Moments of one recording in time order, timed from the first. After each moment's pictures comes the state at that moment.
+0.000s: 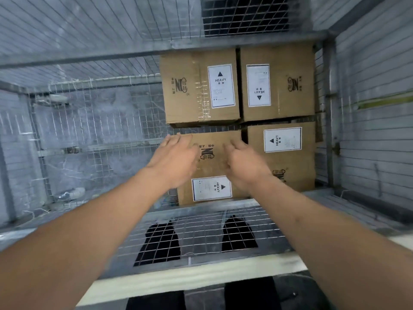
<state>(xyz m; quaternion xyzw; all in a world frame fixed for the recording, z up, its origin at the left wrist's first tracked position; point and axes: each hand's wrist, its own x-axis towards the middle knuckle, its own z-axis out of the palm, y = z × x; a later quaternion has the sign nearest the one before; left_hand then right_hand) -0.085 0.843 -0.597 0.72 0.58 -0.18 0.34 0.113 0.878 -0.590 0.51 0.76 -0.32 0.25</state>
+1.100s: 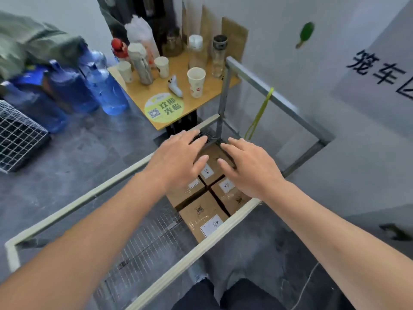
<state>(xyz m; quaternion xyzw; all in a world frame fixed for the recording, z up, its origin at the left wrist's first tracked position) -0.074 0.847 -0.046 0.90 0.42 0.01 0.12 0.118 0.768 -0.042 0.71 0.69 -0.12 -0.05</state>
